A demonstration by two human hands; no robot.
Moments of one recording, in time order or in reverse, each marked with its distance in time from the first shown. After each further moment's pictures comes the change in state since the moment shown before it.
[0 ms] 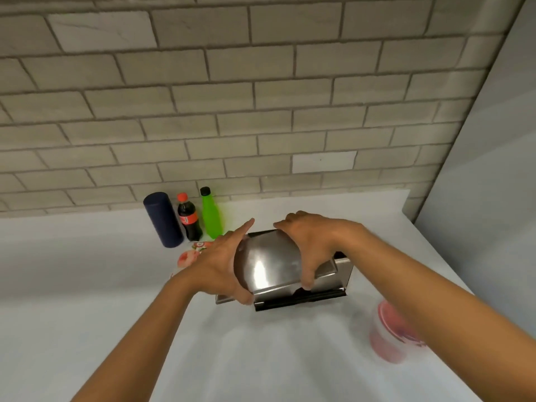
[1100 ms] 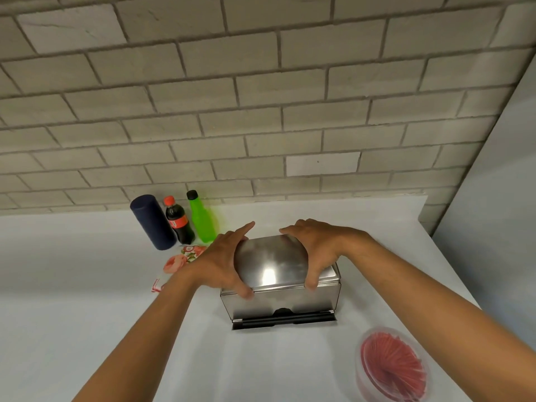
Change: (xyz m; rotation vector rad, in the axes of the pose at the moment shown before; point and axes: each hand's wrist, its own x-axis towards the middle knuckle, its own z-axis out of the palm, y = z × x) left_hand 0.077 0.030 0.024 0.004 -0.085 -0.191; right_hand 0.049 0.122 0.042 0.174 -0.064 -0.072
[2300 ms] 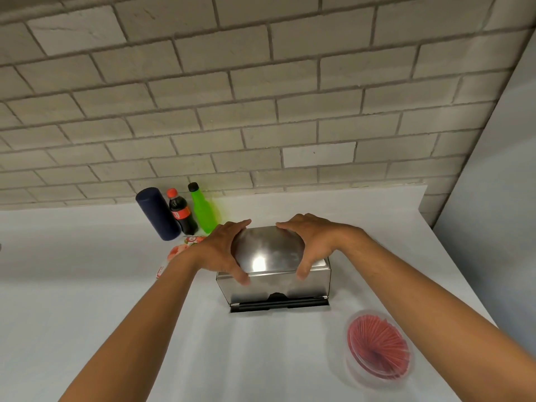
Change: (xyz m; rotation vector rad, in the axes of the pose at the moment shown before) left_hand -0.001 0.014 -0.001 0.103 -0.068 -0.119; right_hand -0.005 0.015 0.023 0.077 0.042 -0.012
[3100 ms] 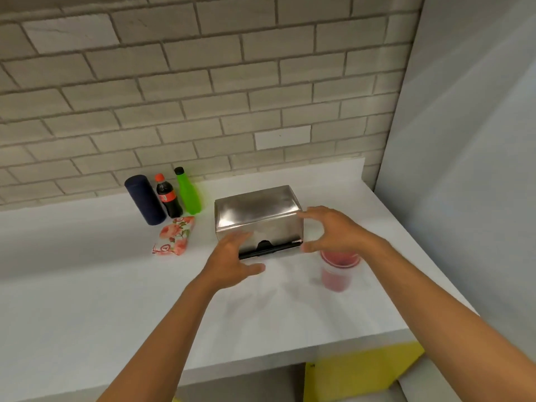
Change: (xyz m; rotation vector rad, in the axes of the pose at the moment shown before) left_hand -0.126 0.017 0.116 -0.222 0.294 0.213; right_hand -0.185 -0.056 0.092 0.315 0.454 0.185
